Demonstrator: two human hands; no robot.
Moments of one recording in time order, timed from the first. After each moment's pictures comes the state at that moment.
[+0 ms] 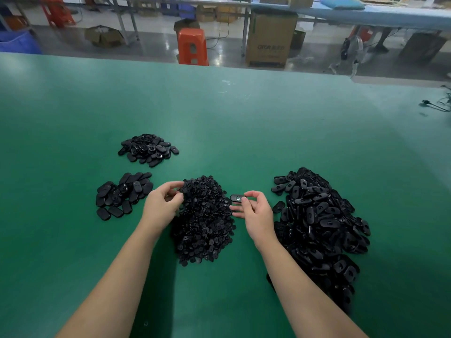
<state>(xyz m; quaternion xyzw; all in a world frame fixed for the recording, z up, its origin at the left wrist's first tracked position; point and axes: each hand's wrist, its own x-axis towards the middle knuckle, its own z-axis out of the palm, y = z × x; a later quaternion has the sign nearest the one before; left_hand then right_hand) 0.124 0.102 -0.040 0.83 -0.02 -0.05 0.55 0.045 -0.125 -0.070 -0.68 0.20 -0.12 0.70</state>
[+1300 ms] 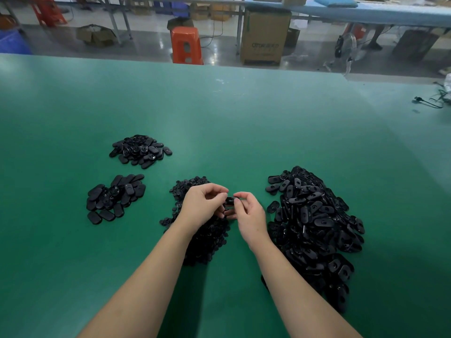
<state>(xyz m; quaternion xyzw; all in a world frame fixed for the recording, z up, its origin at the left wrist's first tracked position) 0.104 0.010 -0.026 0.77 -0.10 -0.15 0.61 0.045 -0.124 -0.073 -0.71 0.19 -0.11 0.67</state>
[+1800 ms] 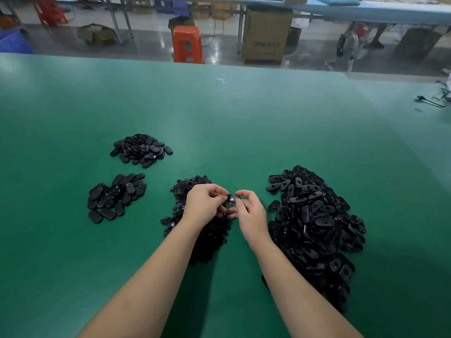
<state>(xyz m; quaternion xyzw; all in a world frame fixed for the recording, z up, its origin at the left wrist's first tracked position) 0.109 -0.001 -0.030 0.82 -0.06 -0.14 0.55 0.045 -0.124 -0.075 -0.71 0.20 -0.12 0.66</state>
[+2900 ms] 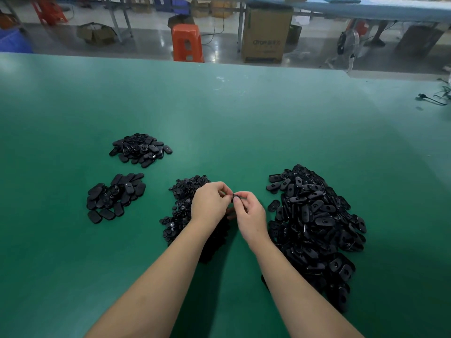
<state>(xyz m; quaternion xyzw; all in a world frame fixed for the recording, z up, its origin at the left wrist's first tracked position) 0.103 -0.022 -0.020 0.91 -0.08 -0.08 0.39 0.046 -0.127 -0.077 -0.76 0.21 -0.13 0.60</state>
